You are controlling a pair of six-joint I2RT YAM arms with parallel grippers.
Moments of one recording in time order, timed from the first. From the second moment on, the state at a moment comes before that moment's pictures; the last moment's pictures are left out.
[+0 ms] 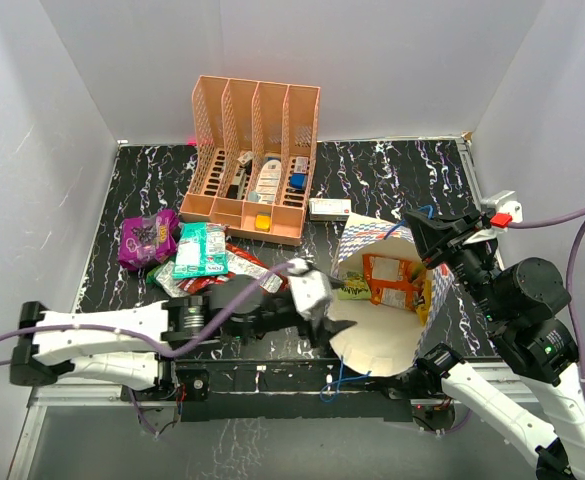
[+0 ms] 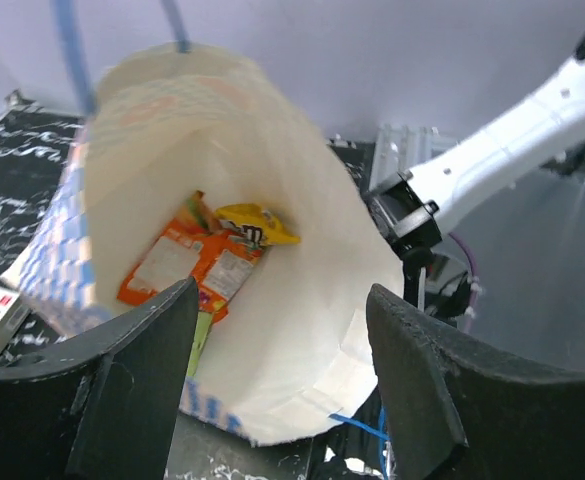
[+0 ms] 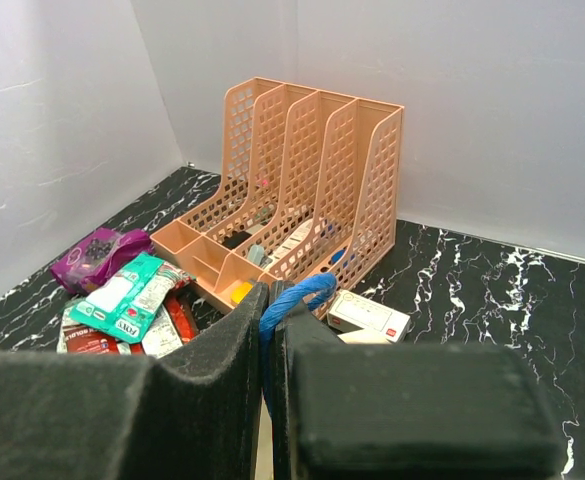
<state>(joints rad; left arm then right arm) -1.44 1.05 0.96 0.03 -0.13 0.02 0.59 0.50 1.03 -0.35 0.08 0.10</state>
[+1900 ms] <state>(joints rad) -1.27 2.16 1.21 0.60 -0.43 0.55 0.59 0.48 1.04 -0.39 0.06 0.11</state>
